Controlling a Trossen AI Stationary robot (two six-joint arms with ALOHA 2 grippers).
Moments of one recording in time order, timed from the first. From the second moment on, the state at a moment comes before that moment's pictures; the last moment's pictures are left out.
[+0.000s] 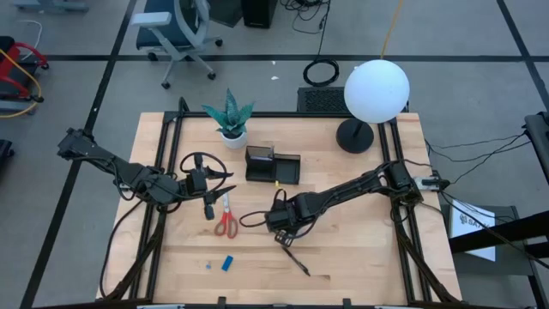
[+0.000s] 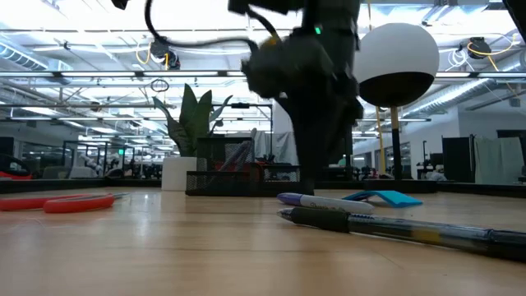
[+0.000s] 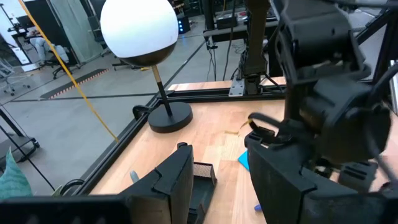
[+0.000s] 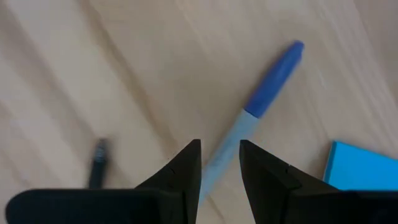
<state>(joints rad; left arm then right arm) -0.46 0.92 0.74 -0.06 -0.71 0.00 0.26 2.10 1.60 -0.94 0.05 0.80</state>
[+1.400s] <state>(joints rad) -0.46 0.92 0.74 -0.07 -0.71 -0.04 0.26 1.84 1.36 -0.72 0.11 0.52</state>
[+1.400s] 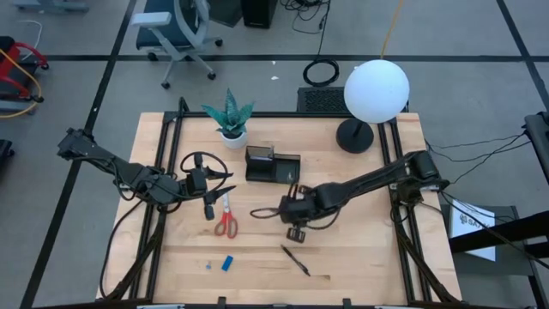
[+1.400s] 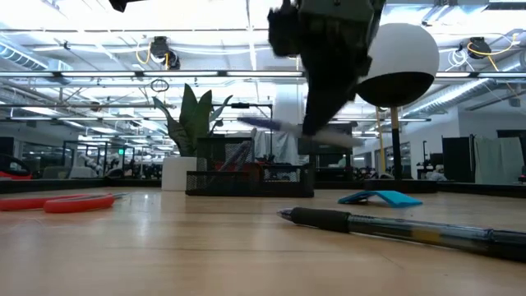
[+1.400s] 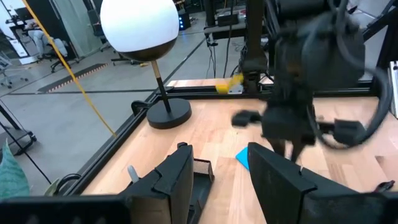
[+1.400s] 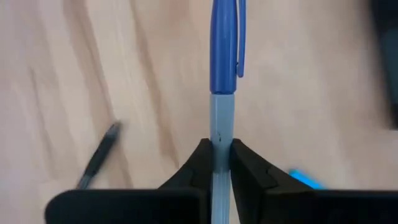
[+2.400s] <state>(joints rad) -0.37 1.02 0.68 0.26 -0.43 0.03 0.25 1.59 0.96 0.49 0.36 -0.24</state>
